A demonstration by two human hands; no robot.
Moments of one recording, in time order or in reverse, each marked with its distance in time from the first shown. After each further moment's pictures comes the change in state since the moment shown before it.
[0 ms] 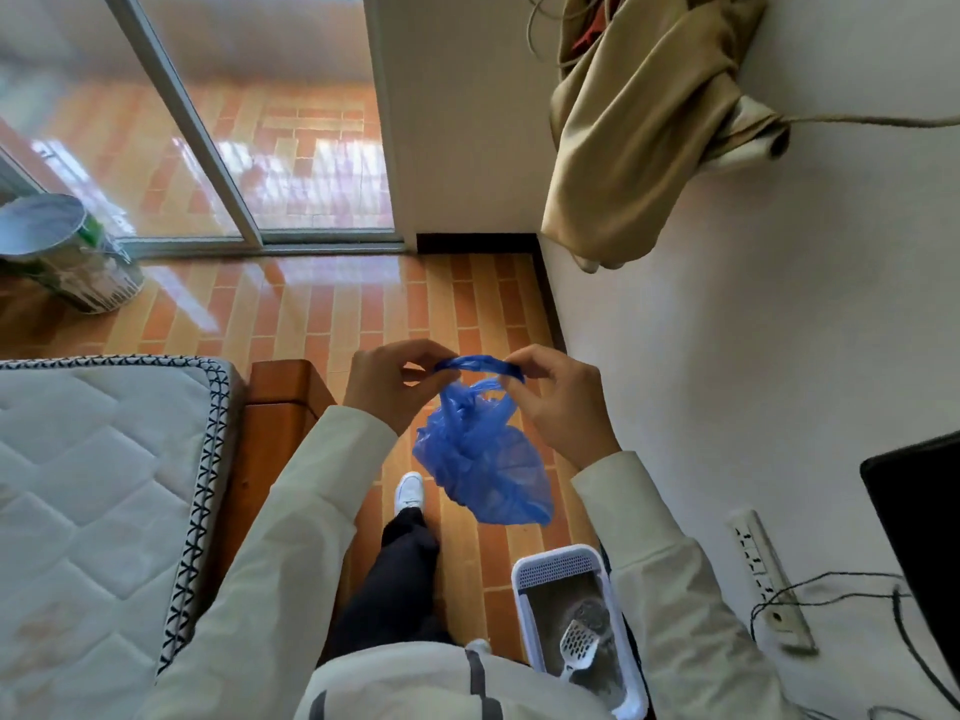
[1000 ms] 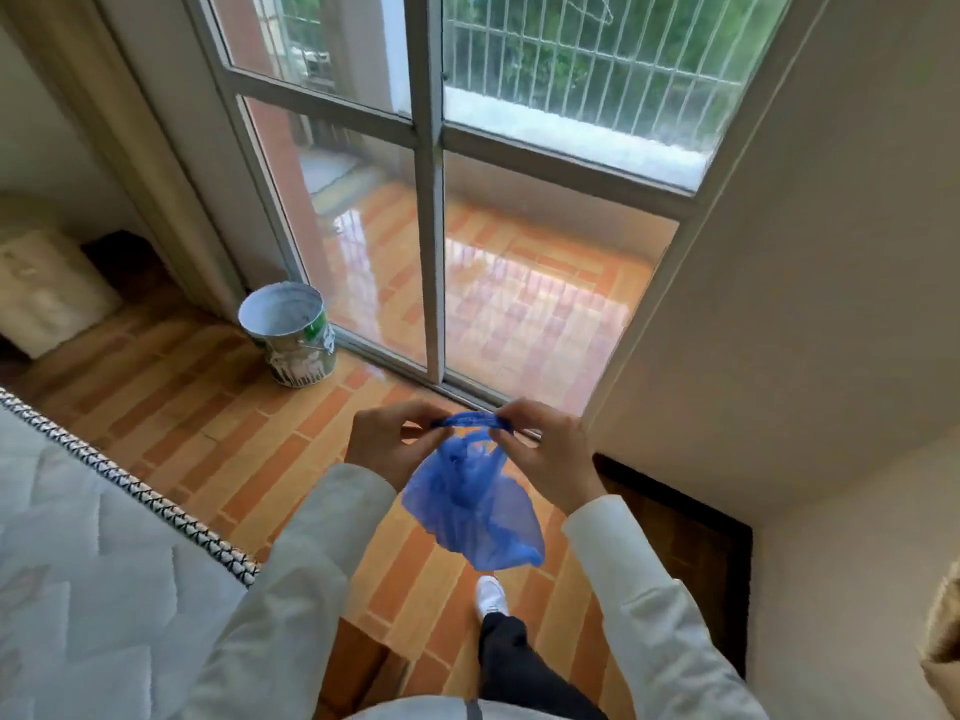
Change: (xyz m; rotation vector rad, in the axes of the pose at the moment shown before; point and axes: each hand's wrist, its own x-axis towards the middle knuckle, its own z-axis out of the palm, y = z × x) left_hand 0.435 -0.233 -0.242 0.034 0.583 -0.285; right_hand 0.618 -0.069 0.255 0.108 -0.418 -0.389
